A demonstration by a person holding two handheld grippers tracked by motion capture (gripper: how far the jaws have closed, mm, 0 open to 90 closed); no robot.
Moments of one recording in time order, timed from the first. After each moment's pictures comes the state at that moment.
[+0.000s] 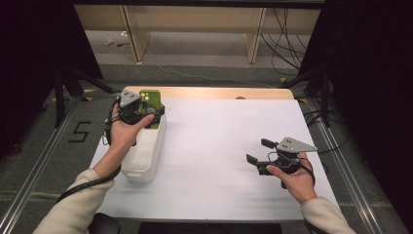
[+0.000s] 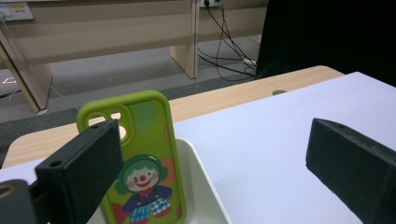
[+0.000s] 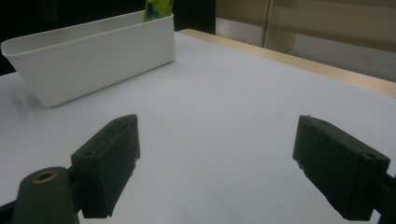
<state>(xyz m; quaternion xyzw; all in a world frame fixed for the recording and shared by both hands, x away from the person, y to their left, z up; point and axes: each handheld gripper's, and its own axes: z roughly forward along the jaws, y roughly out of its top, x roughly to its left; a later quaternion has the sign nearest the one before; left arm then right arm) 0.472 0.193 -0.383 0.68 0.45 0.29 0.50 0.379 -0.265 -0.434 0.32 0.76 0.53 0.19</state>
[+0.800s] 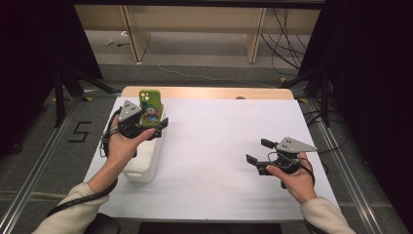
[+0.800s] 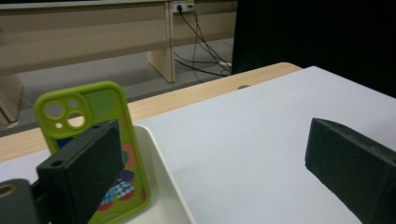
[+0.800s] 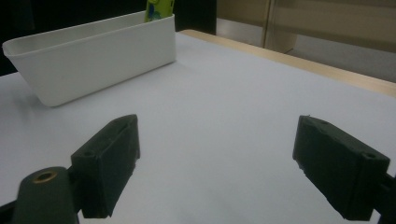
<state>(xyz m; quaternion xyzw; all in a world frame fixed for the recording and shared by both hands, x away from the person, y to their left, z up) 0.433 0.183 -0.385 0.69 0.42 0.26 0.53 0.379 -0.264 -0.434 0.32 0.76 0.53 0.19</state>
